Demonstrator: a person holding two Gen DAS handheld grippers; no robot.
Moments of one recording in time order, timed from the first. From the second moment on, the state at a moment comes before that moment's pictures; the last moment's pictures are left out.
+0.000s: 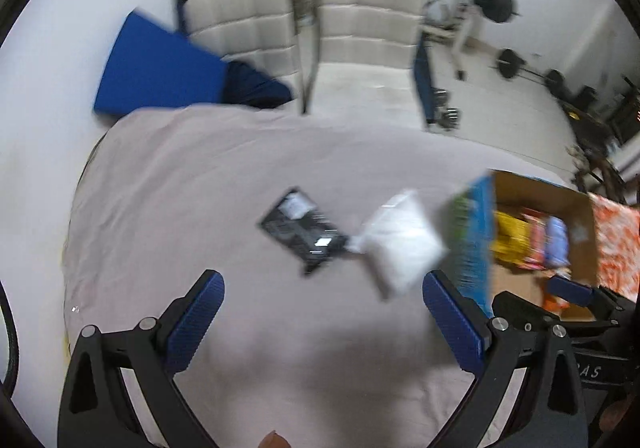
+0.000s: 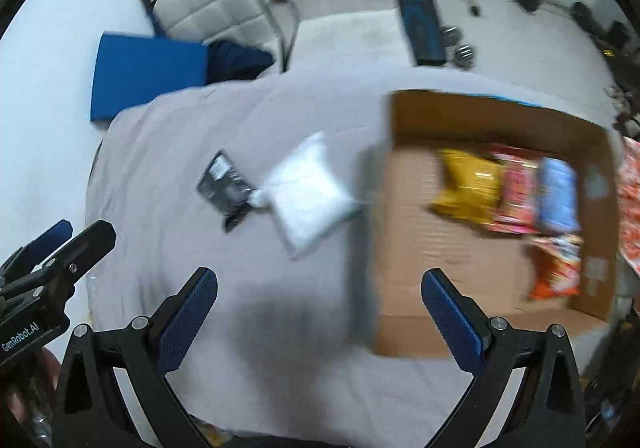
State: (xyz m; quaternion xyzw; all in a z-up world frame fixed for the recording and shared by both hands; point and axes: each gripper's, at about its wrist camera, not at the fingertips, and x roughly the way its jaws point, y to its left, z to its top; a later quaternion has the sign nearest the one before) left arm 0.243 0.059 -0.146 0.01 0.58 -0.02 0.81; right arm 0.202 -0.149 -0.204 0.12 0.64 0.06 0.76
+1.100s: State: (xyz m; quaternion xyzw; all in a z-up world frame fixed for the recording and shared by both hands) left arm 0.372 0.094 -0.389 -0.14 0.77 0.04 0.61; right arm 0.335 -0.053 -0.425 0.00 0.76 0.00 0.66
